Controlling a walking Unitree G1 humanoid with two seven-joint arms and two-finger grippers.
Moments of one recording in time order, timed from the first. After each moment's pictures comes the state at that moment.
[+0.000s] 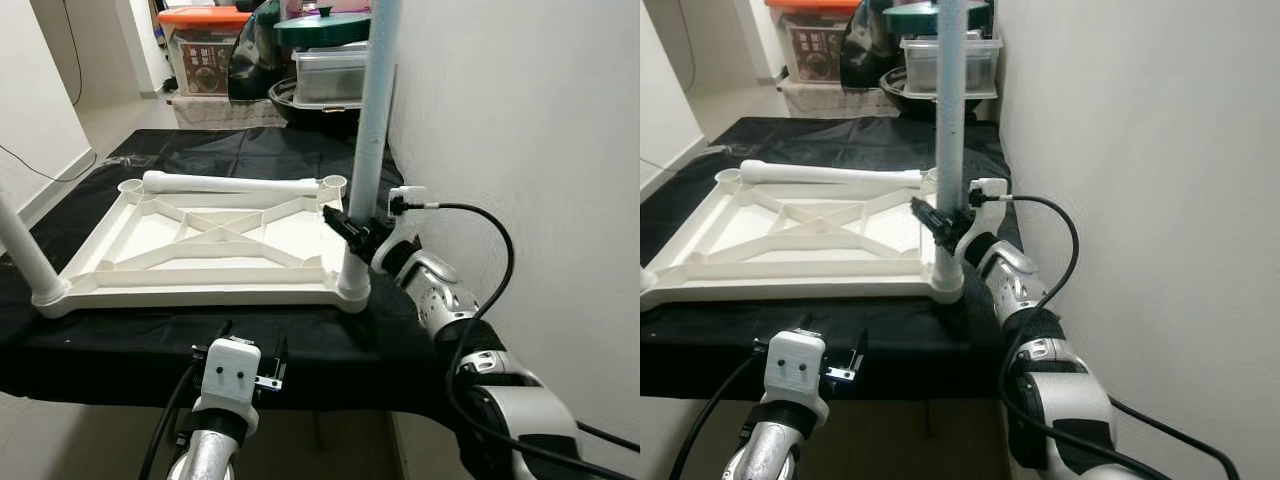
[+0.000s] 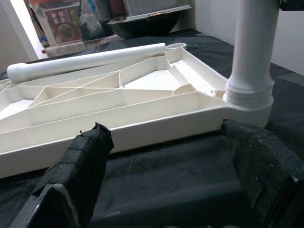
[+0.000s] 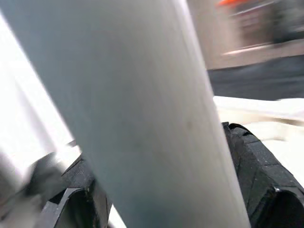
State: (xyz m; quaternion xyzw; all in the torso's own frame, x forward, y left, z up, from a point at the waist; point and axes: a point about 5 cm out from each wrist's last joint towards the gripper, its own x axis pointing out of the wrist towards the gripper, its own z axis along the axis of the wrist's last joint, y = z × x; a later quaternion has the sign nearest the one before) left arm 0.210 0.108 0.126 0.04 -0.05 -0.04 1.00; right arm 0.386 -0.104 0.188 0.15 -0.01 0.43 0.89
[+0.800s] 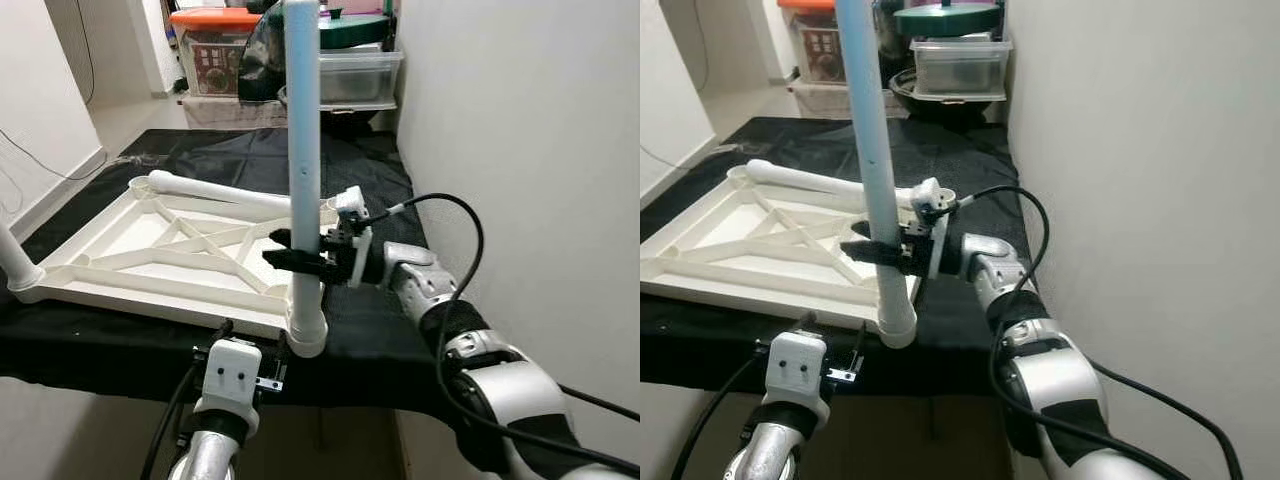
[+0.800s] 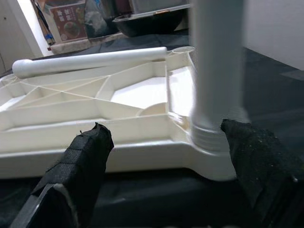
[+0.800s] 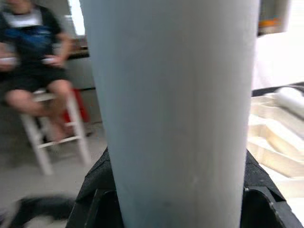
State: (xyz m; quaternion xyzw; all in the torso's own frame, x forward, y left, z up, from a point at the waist) left arm 0.210 0.106 0.122 0.04 -0.04 -0.04 1.00; right arm 0.375 -0.057 0.198 0.06 -0.01 0.58 0.81
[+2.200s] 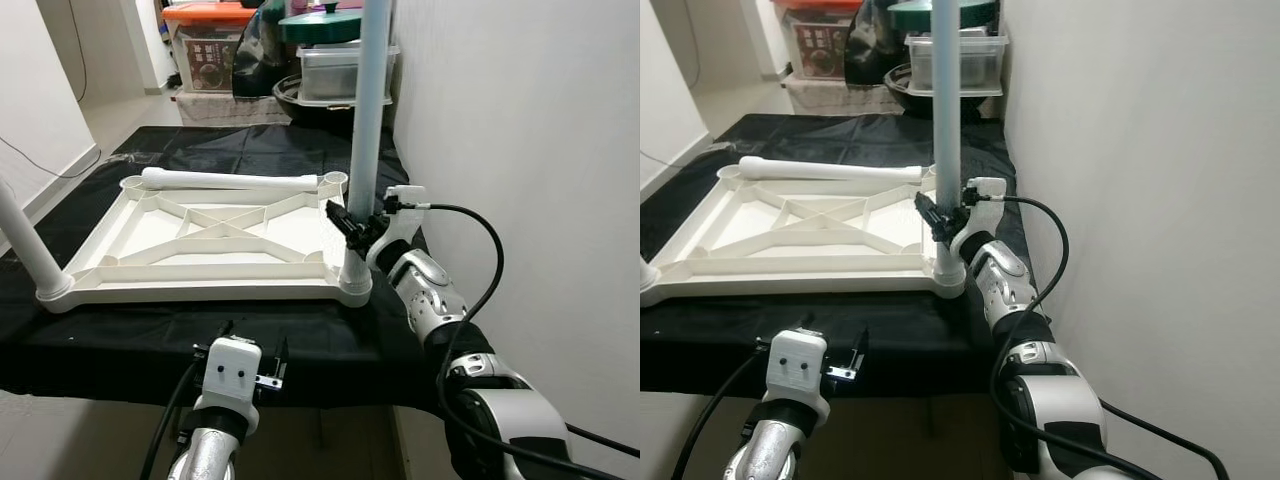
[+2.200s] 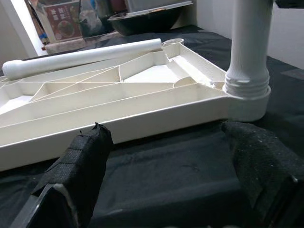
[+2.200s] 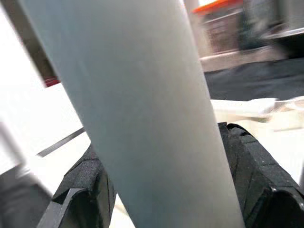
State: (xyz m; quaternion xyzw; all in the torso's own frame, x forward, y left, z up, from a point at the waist) left arm 0.213 0.108 0.124 0.05 -0.04 -0.04 1.00; right arm 0.391 -0.104 0.184 0.15 -0.02 0.34 0.93
